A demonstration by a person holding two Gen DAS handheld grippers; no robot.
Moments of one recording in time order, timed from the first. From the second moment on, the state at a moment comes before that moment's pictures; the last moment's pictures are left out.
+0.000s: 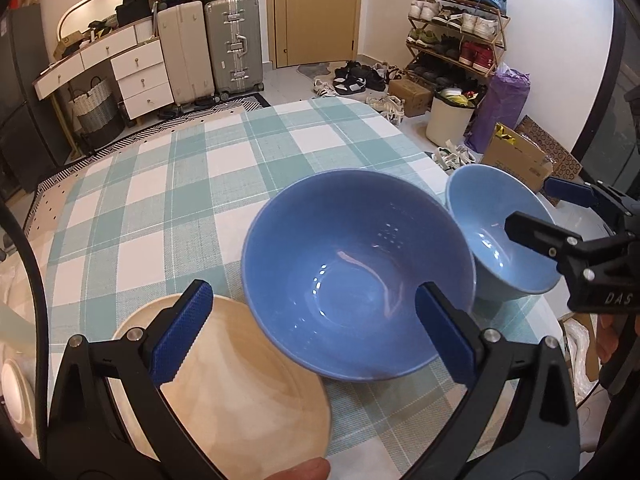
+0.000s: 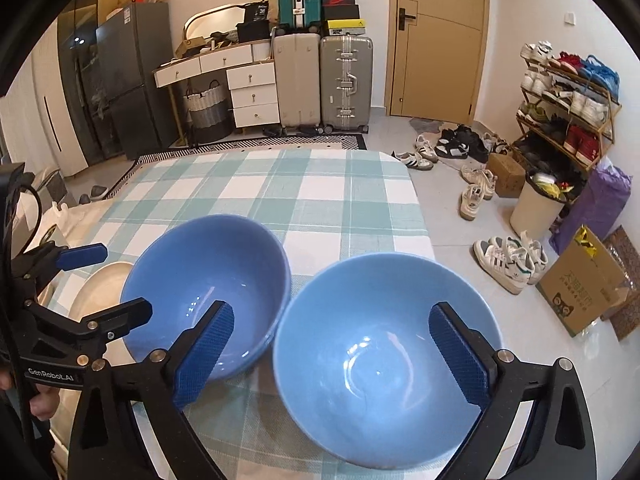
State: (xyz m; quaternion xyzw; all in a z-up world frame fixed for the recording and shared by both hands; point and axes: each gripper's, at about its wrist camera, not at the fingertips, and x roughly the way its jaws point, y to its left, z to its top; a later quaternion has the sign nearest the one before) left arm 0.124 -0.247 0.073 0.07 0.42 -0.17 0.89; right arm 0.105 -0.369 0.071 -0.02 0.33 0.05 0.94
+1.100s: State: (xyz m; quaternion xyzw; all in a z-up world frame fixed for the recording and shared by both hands) left arm 0.077 -0.344 0.076 0.01 0.47 -0.32 0.82; right arm 0.066 -0.455 0.084 0.00 0.33 -0.02 0.95
